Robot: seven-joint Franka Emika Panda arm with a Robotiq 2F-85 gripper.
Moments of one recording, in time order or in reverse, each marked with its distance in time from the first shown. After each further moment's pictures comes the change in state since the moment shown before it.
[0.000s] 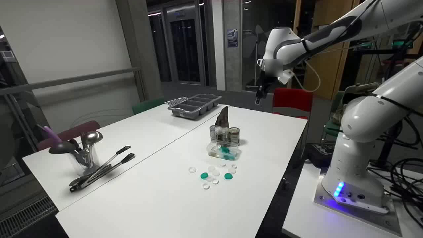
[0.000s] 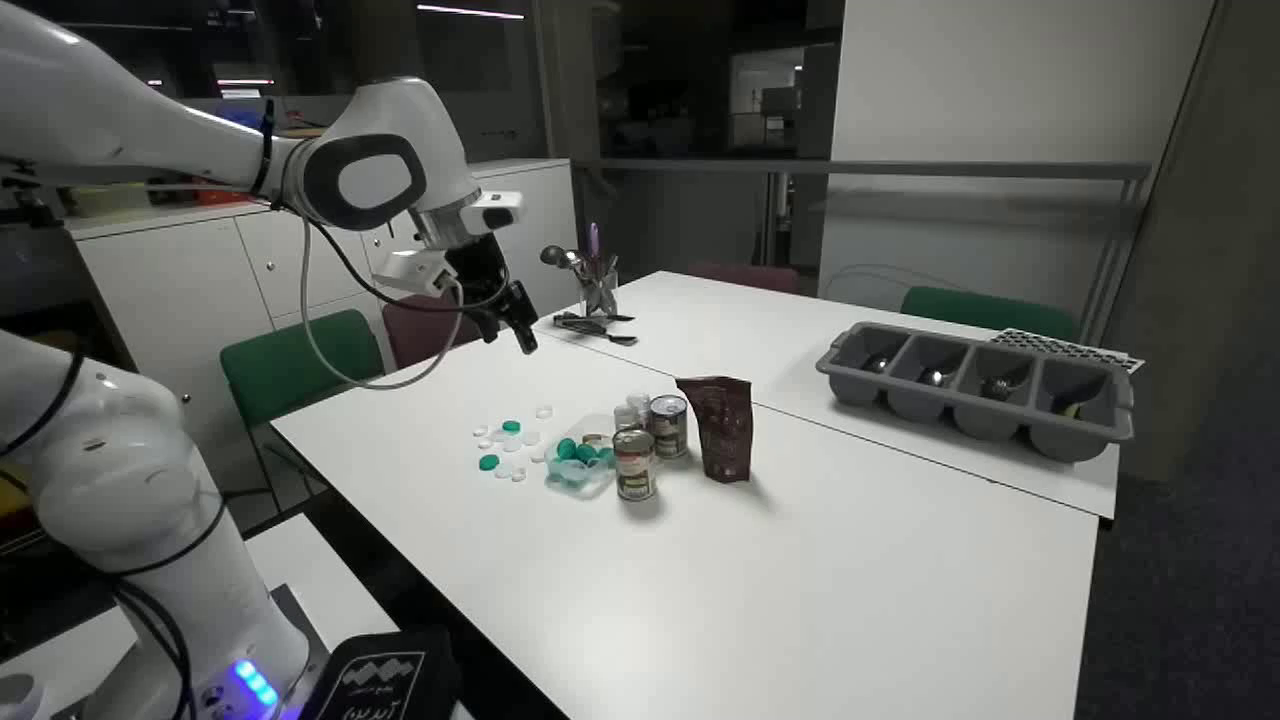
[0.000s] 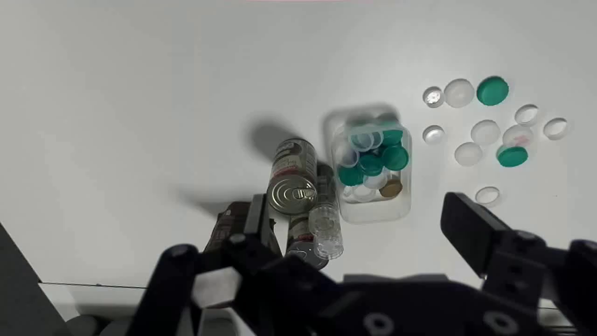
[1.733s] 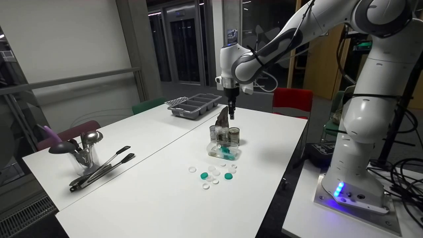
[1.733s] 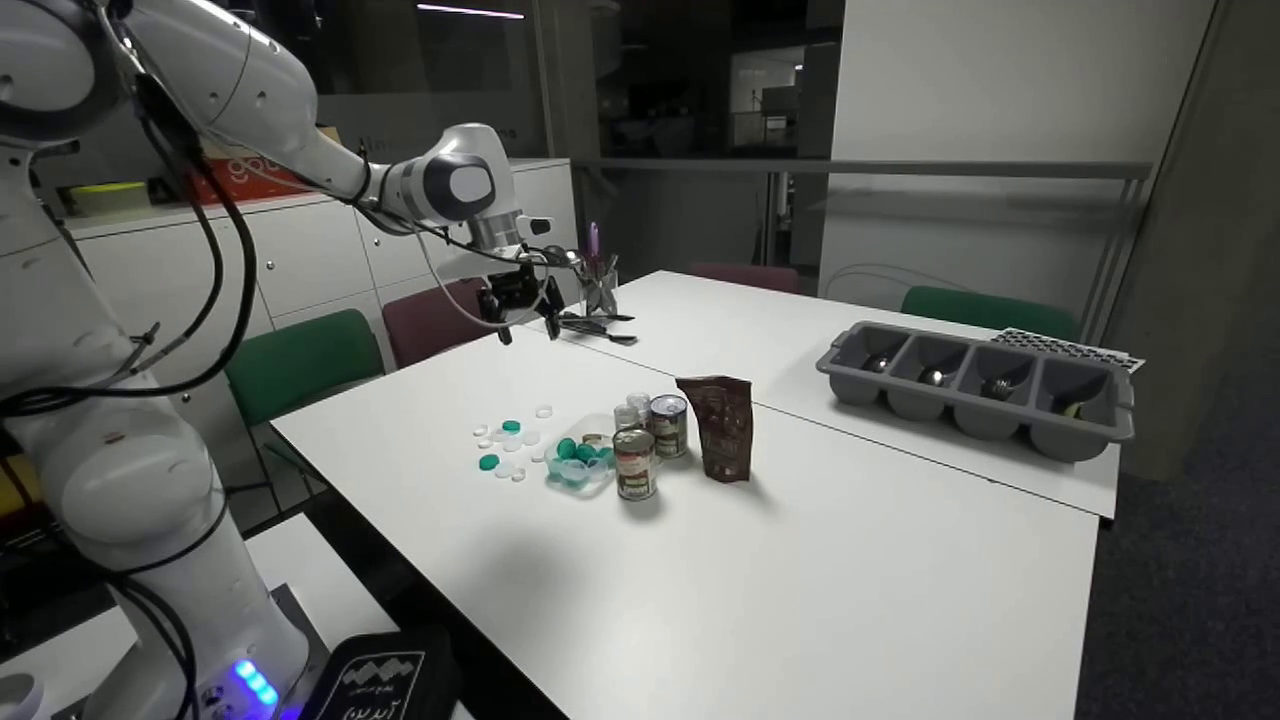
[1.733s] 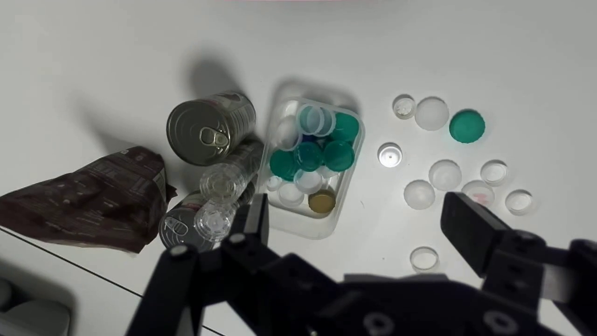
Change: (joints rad) arm 0.120 0.526 0.172 0.381 -0.087 -0.068 -0.080
